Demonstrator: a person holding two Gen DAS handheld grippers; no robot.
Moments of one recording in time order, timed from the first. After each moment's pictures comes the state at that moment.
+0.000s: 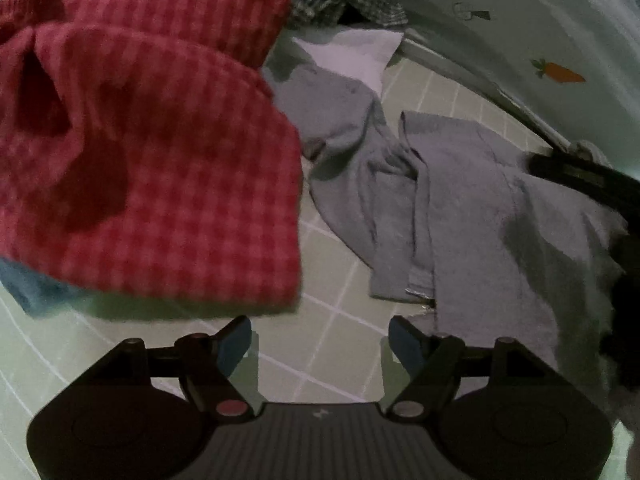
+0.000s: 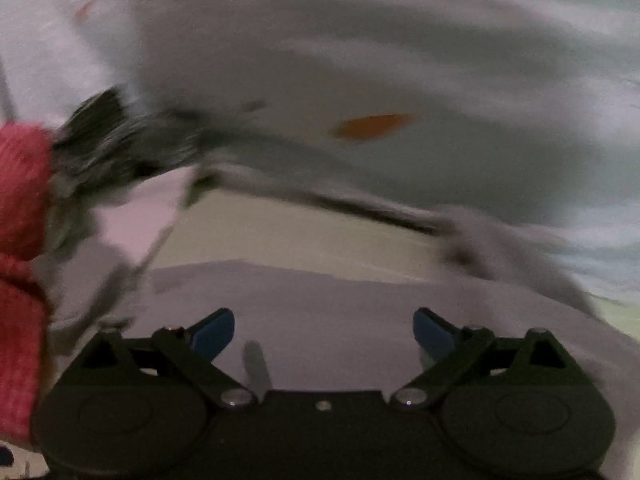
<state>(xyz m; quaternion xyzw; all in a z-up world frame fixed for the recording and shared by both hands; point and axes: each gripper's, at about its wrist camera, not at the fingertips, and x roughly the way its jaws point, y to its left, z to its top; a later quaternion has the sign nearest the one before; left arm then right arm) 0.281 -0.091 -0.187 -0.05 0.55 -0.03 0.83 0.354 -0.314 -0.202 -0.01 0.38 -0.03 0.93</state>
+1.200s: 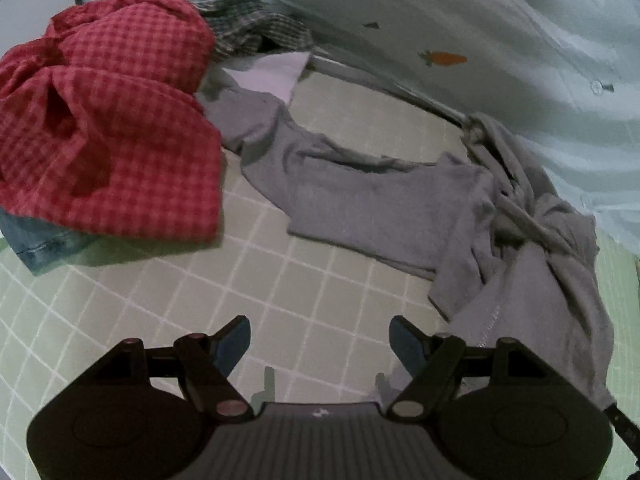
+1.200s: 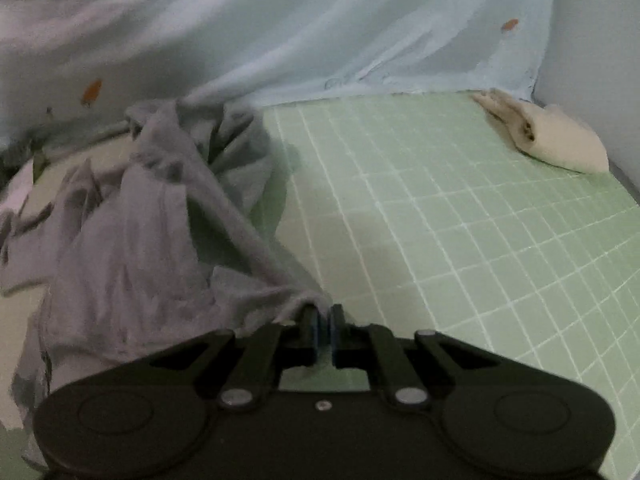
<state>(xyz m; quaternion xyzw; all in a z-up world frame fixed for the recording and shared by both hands) 0.178 -0.139 -0.142 -0.03 0.51 -0.10 0.85 0.014 -0.452 -0.177 0.13 0.40 -0.28 0.86</state>
